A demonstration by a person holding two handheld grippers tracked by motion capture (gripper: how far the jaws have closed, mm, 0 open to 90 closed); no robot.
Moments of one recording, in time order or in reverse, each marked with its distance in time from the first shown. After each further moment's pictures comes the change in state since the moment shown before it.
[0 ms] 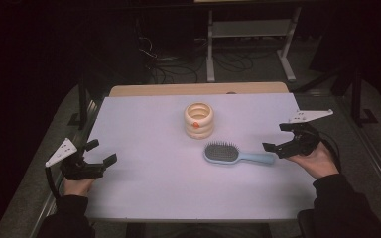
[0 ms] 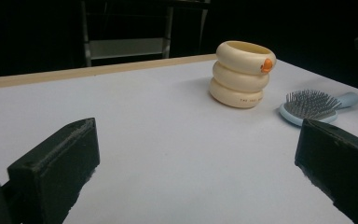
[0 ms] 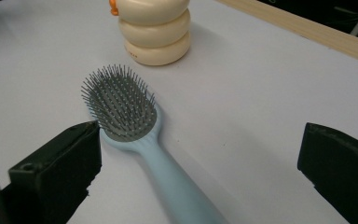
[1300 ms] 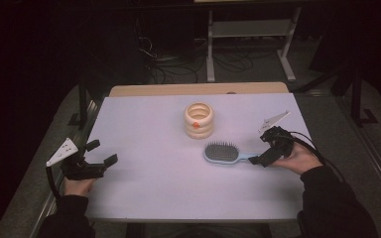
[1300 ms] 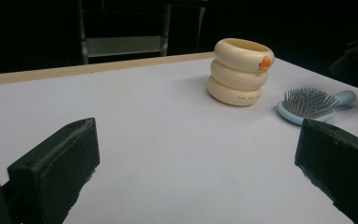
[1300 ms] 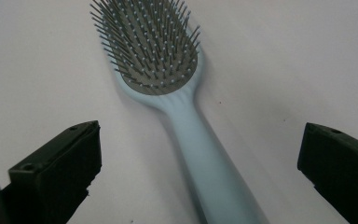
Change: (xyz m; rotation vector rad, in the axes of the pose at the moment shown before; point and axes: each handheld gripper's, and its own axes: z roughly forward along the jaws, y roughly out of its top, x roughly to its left) left arm 0.000 -0.001 0.002 0.008 -0.009 -0.003; right arm 0.014 0.003 0.059 0.313 0.114 -0.133
